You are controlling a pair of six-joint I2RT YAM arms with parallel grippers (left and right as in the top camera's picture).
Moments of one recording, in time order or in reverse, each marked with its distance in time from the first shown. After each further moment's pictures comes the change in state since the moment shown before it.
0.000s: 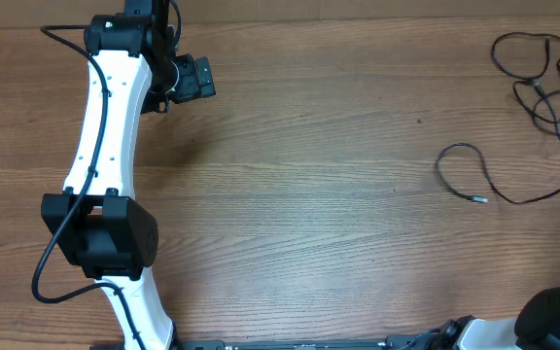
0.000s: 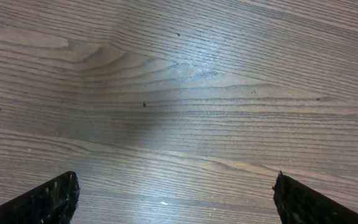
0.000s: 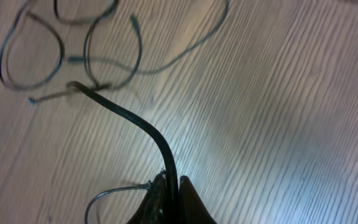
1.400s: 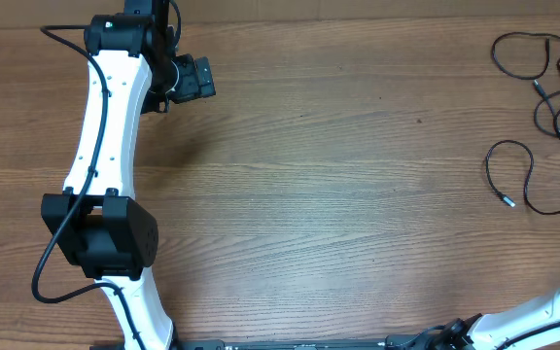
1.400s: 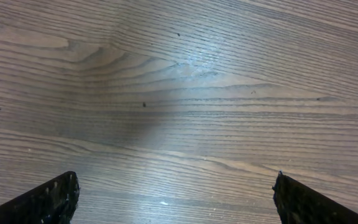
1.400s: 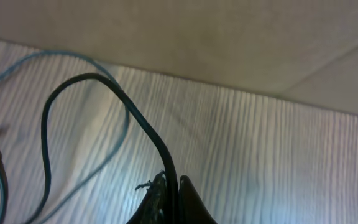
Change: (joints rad) left arm 0.000 0.000 0.000 0.000 0.000 0.000; right arm -0.210 0.355 -0.001 0.449 0.234 -0.131
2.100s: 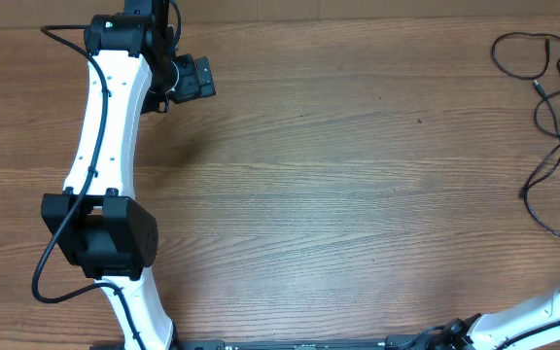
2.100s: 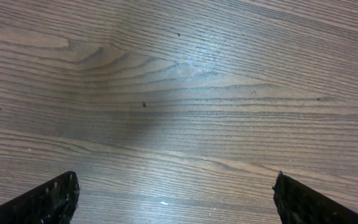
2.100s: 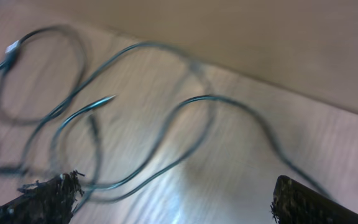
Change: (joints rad) left arm 0.000 0.000 0.000 0.000 0.000 0.000; right arm 0.026 0.001 -0.001 0.087 -0.311 -0.092
